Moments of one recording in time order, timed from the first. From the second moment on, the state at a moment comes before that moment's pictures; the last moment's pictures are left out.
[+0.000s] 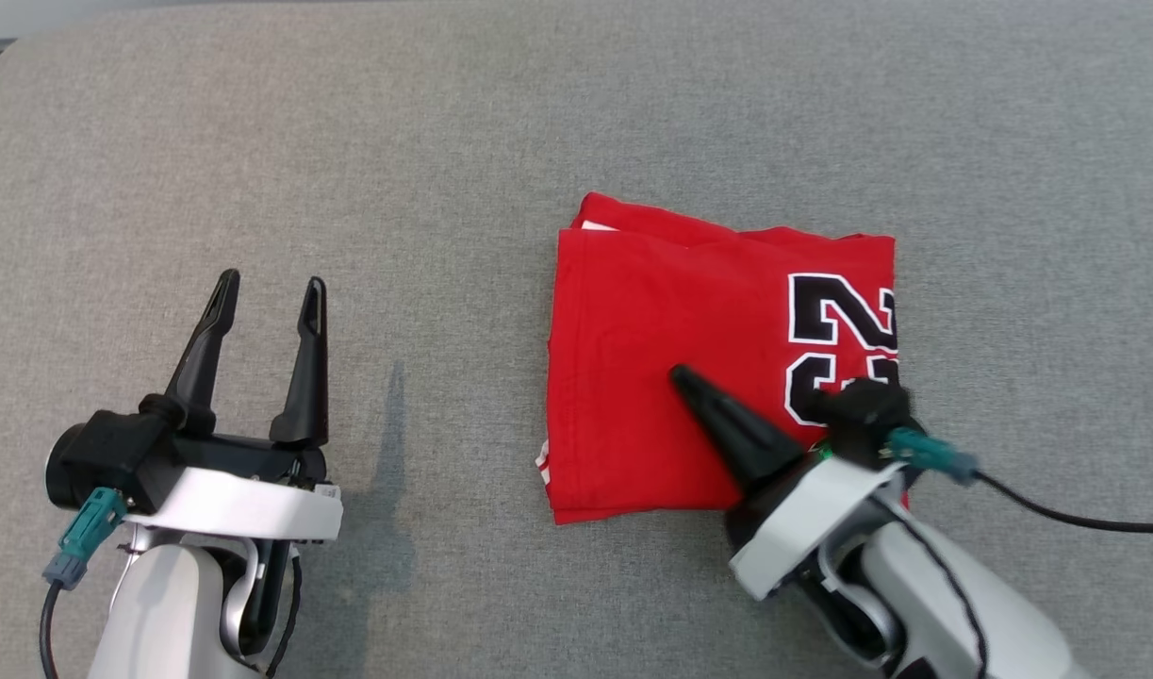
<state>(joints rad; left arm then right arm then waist) -0.25 0.09 -0.03 0.14 -0.24 -0.13 -0.26 -0.48 -0.18 0.70 0.36 0.58 0.13 -0.18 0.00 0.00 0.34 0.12</state>
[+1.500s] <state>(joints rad) -0.01 0.14 -0.02 0.15 -0.21 -0.09 -0.19 0.02 -0.16 -0.02 -0.05 0.32 0.13 0.02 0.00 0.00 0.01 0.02</state>
